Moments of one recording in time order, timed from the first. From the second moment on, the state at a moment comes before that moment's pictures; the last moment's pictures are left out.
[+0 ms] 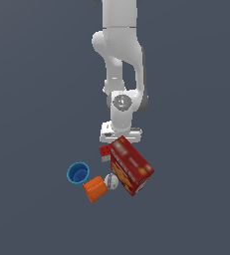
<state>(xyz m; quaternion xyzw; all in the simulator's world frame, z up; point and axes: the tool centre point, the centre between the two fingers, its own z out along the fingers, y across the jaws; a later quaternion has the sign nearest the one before) -0.058 0.029 0.016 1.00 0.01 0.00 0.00</state>
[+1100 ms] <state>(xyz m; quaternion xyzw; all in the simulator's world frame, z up) -0.057 0.028 0.022 1.00 0.01 0.00 0.00</state>
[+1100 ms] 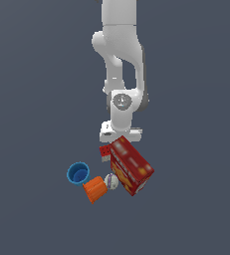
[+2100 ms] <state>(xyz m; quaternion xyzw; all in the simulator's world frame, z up) -0.031 0.017 0.172 1.00 0.01 0.00 0.00</state>
